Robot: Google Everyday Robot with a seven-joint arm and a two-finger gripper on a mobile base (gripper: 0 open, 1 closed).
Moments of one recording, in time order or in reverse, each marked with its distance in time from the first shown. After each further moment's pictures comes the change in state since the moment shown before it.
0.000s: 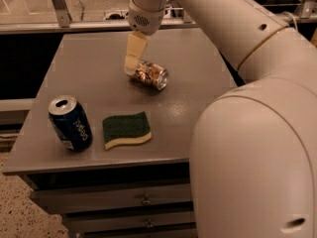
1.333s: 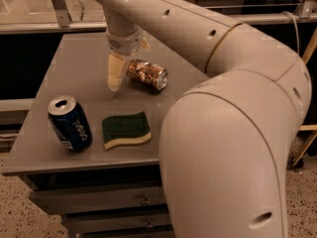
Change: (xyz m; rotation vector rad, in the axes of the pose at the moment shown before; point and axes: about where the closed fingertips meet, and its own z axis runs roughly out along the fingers) arm -0.015 0.015 0.064 0.097 0.217 0.260
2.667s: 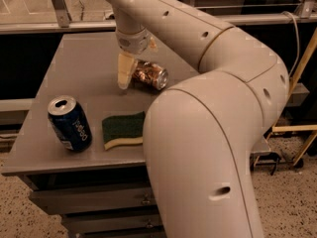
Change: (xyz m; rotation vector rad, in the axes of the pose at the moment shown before) arm 0.014 -0.027 0.016 -0.027 0.072 -0.002
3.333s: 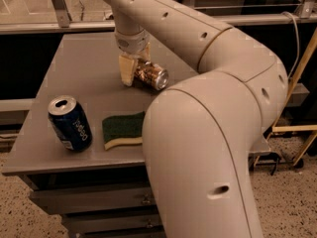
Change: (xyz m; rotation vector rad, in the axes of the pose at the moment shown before) arm -0.009 -0.003 0.006 0.010 -0.027 -0.002
